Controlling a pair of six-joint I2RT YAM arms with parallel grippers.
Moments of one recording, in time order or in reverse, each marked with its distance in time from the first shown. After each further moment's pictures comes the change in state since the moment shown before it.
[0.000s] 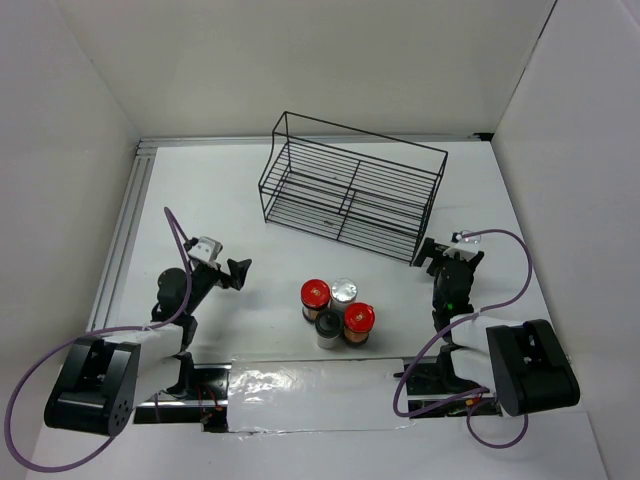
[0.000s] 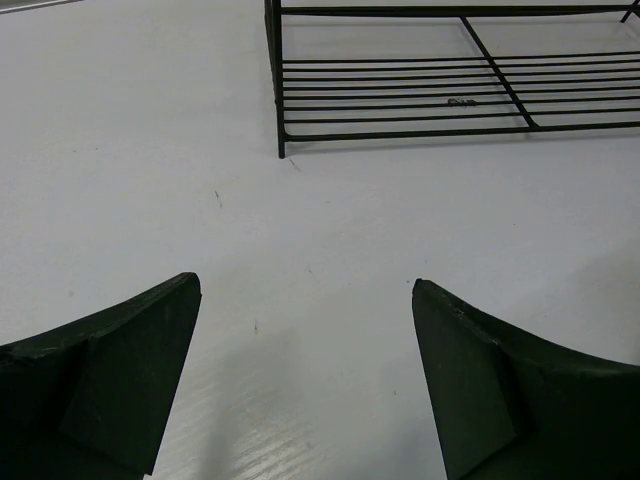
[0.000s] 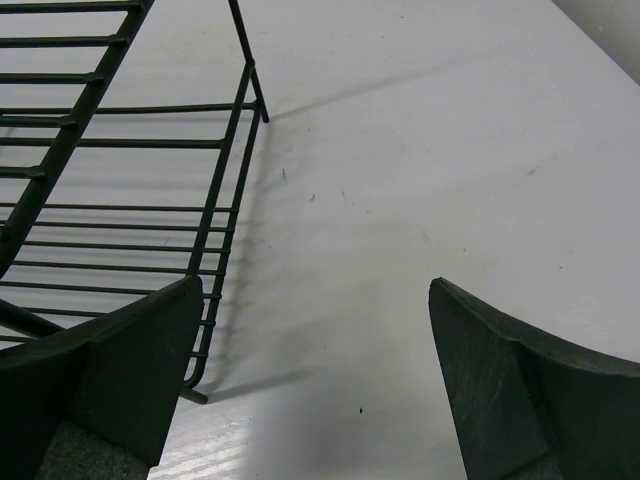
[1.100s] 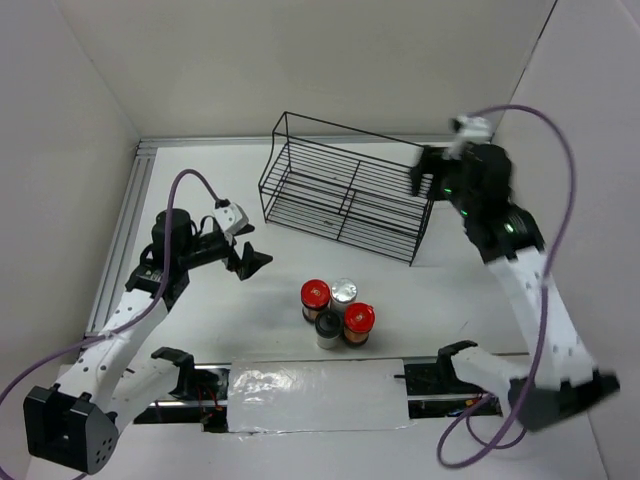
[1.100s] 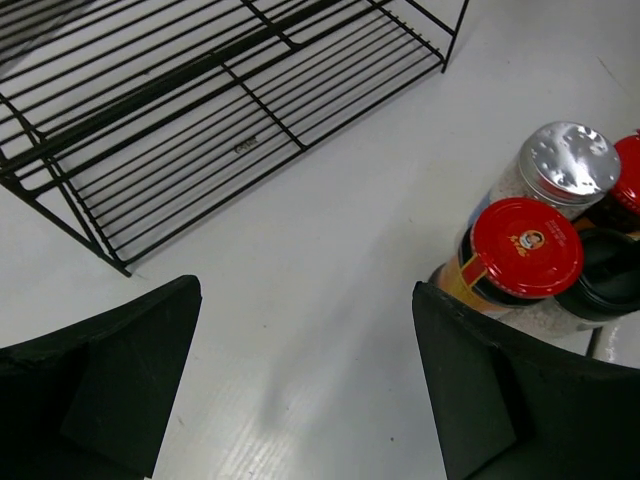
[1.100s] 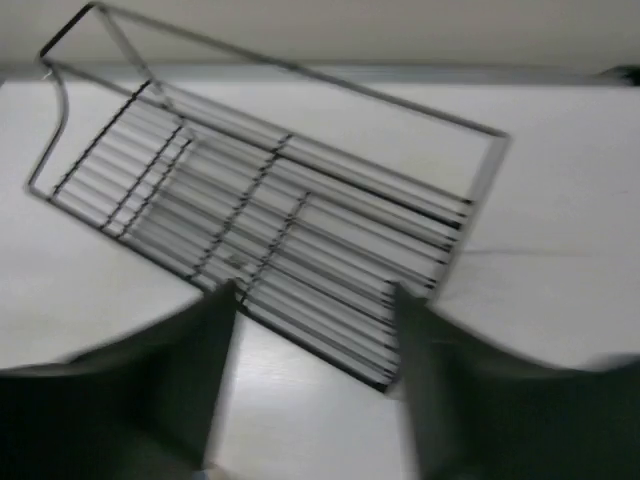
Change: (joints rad) left arm -0.126 -0.188 0.654 -1.083 0.374 0.257; right arm 0.075 -0.166 1.226 -1.473 -0.311 0.017
